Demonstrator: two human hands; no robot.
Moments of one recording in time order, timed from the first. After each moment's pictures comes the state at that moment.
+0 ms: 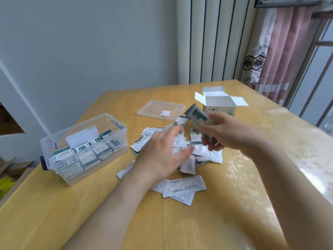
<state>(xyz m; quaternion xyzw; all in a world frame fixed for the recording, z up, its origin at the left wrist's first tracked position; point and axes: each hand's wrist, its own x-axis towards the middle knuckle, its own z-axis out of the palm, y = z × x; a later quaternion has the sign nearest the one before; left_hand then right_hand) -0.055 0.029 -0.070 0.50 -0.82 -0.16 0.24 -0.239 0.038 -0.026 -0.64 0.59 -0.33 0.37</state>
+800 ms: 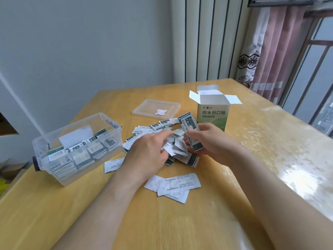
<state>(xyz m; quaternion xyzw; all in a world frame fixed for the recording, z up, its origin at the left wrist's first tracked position) -0.043 0.017 -0.080 0.49 -0.84 -0.04 0.25 -0.224 0.025 -0.063 -0.49 0.55 -0.44 0.52</state>
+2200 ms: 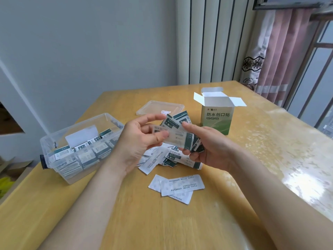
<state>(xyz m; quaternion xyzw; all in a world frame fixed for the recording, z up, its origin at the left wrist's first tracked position) -0.024 0.015 -0.047 0.37 -0.58 -0.55 0.47 -0.214 0.033 -0.058 -0.45 0.46 -0.41 0.64</state>
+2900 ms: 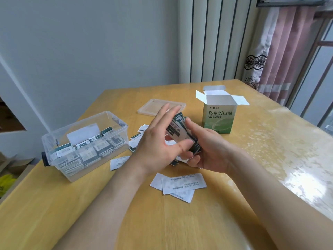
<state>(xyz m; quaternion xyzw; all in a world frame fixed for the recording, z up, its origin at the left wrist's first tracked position) -0.045 0.025 -0.063 0.39 -0.79 -0.24 0.40 -0.206 0.035 -0.061 -0.41 0.41 -0.39 0.71</state>
